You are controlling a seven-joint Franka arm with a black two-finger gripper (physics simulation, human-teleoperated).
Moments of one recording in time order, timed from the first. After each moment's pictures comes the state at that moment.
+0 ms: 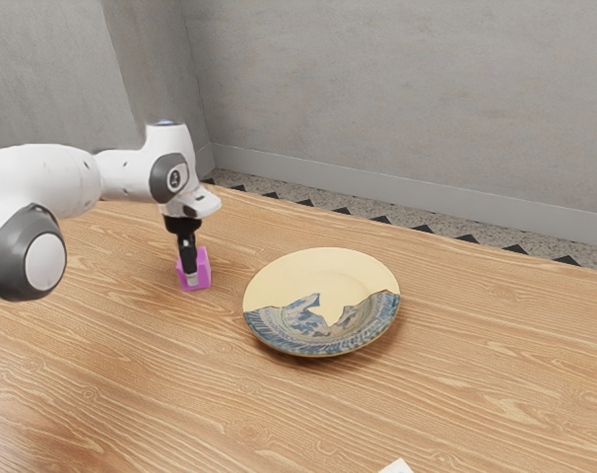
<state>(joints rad) 0.23 0.83 -0.02 -1.25 0.00 1.92 1.07</state>
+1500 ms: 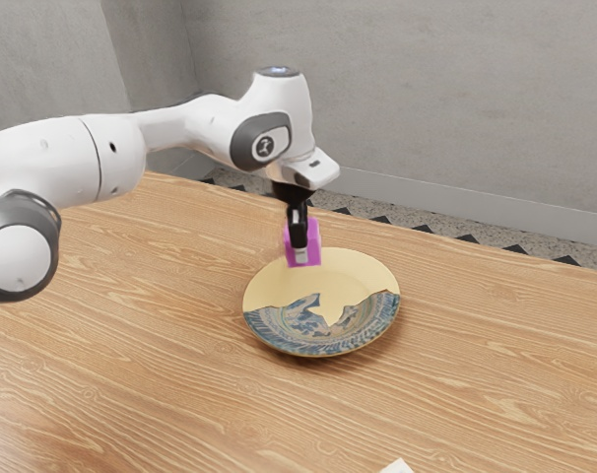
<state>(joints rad) 0.14 0.72 -0.45 -1.20 0.30 1.85 0.76</state>
